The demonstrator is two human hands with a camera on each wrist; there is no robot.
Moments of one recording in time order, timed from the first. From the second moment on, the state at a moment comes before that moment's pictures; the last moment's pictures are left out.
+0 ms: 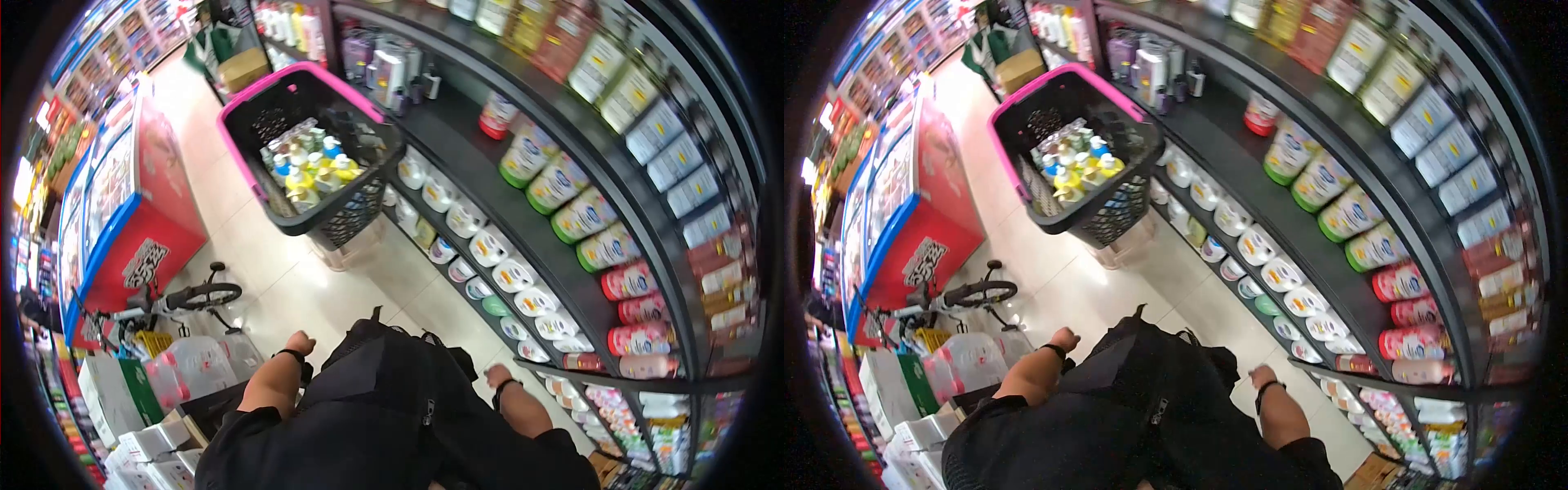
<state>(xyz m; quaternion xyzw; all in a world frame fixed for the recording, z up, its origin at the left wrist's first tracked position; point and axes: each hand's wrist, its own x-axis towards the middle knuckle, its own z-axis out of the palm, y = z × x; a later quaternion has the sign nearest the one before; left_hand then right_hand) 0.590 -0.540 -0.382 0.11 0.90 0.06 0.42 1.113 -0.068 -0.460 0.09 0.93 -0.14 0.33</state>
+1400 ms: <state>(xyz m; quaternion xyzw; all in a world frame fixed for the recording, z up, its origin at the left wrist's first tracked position) 0.556 -0.449 -0.198 -0.35 0.81 0.46 0.10 0.304 -0.171 -0.244 -0.34 0.86 0.01 0.39</state>
